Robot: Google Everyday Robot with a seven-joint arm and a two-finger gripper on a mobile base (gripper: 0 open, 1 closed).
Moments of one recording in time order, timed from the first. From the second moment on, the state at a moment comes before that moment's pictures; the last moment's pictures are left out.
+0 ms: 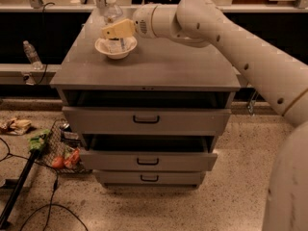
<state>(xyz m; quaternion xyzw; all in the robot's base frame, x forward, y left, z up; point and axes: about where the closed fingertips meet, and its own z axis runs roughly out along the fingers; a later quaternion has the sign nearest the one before) 0.758 0.098 0.969 -0.37 0.67 0.30 0.57</state>
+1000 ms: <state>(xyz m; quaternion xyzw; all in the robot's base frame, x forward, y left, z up) 0.813 0.139 0.930 -0.39 0.65 0.32 0.57</state>
